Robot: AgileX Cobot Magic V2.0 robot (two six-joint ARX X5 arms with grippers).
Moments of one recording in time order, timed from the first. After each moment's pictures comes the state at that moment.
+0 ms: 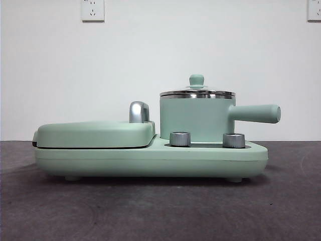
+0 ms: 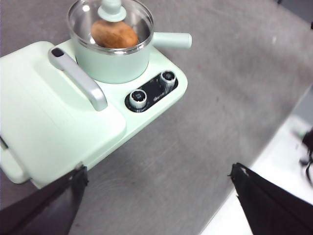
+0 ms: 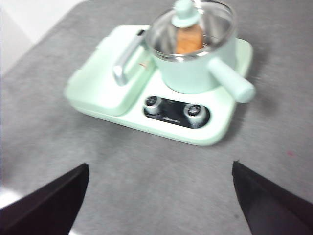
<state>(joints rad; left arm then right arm) -0.70 0.82 1.26 -1.02 0.16 -0.07 0.50 0.39 0.89 -0.94 -0.15 0.32</state>
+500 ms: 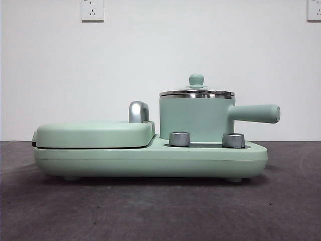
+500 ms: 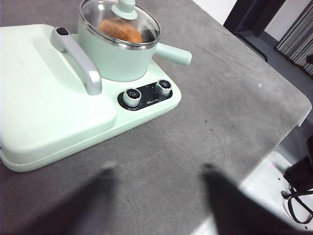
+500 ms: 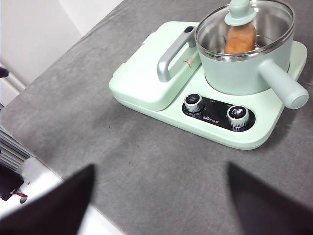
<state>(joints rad) -0.70 0.48 0.87 -0.81 0.16 -0.28 0.50 0.40 0.89 -0.92 -0.29 0.28</state>
